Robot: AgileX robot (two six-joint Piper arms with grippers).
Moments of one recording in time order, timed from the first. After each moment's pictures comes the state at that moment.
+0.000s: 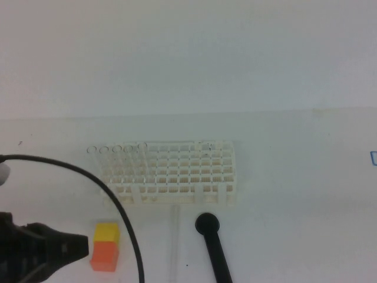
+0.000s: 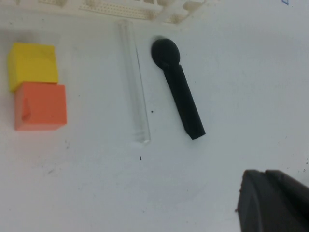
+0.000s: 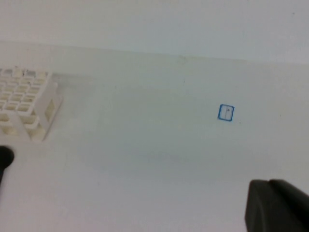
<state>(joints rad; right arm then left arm) 0.10 0.40 -0.67 0.02 0.85 -0.05 -0.06 0.81 -0.65 -0.65 0.95 0.30</state>
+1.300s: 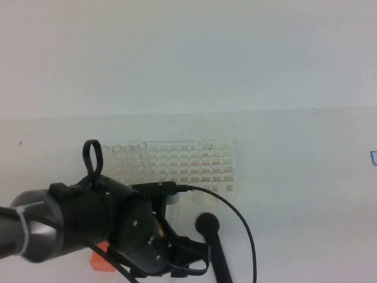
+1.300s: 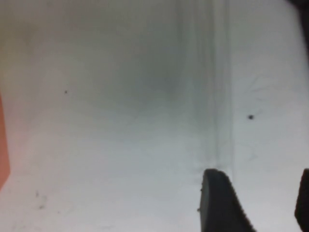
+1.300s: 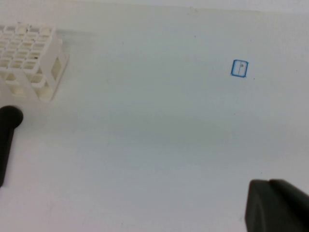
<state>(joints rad) 0.10 0.40 -0.67 0.05 0.97 -0.04 -0.76 1.65 -0.89 -0.02 0.51 -0.50</state>
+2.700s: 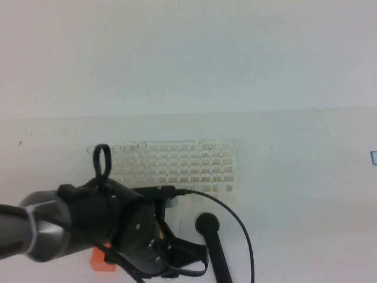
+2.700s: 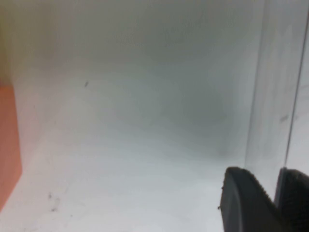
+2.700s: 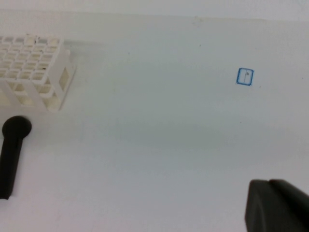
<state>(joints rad) 0.10 0.40 -0.67 0.07 0.95 -0.04 -0.76 1.71 -0.89 0.02 0.51 -0.55</state>
